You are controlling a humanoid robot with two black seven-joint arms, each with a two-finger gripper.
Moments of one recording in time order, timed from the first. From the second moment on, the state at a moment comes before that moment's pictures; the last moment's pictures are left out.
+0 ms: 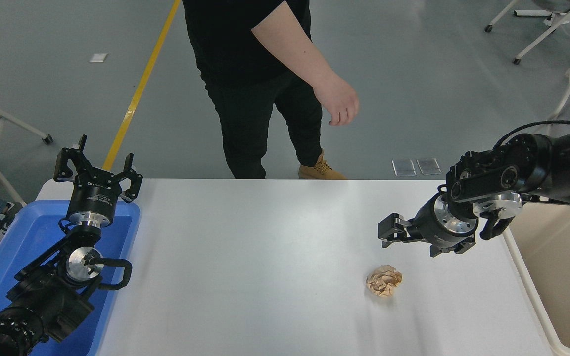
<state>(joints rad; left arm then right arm) -0.61 0.21 -0.90 -0.40 -0.07 -0.54 -0.54 1.78 -0.19 -1.20 1.38 0.04 0.26 -0.07</state>
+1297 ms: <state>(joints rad) -0.61 0.21 -0.90 -0.40 -0.07 -0.54 -0.54 1.36 -0.12 -1.09 1.08 0.04 0.09 -0.07</state>
